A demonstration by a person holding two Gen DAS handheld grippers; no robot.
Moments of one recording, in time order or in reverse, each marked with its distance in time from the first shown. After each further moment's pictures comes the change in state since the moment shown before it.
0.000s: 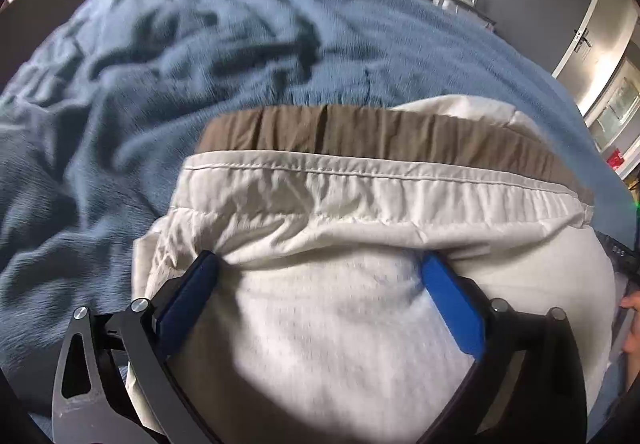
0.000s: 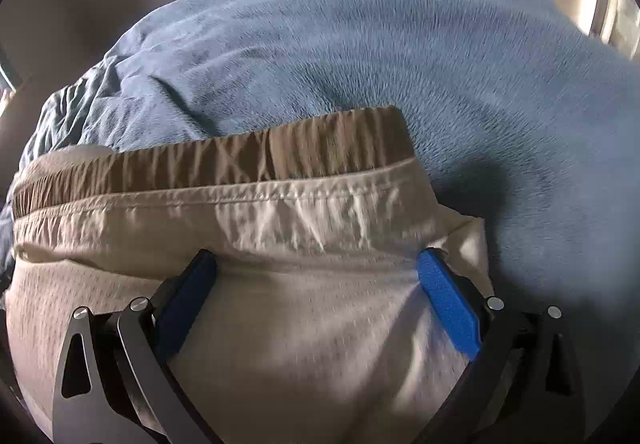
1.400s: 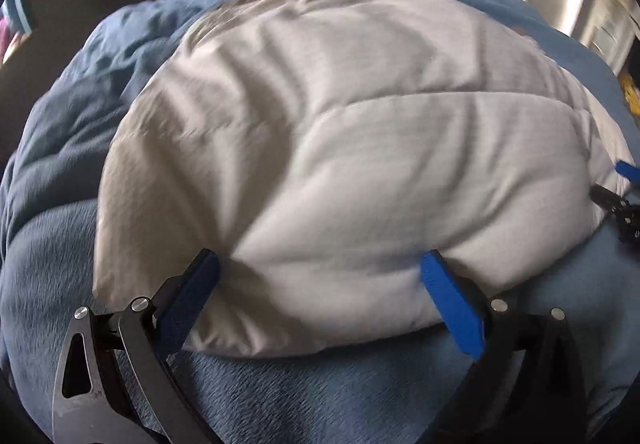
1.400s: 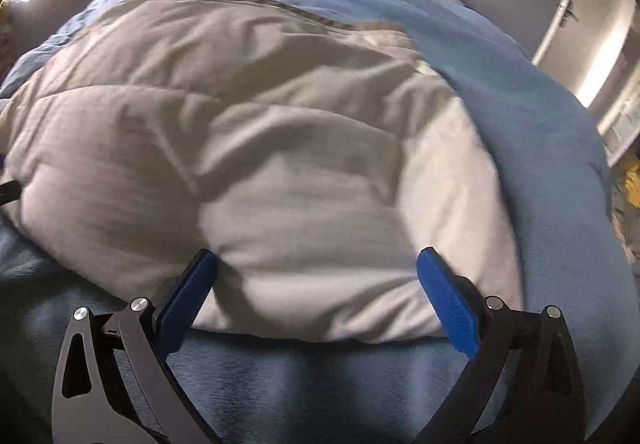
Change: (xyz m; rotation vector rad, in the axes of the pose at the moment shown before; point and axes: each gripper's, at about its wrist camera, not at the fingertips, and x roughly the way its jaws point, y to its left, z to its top) left arm -0.093 -0.058 -0.156 0.190 0.089 0.095; right arm -0.142 0.029 -0.198 -0.292 -0.032 -0.165
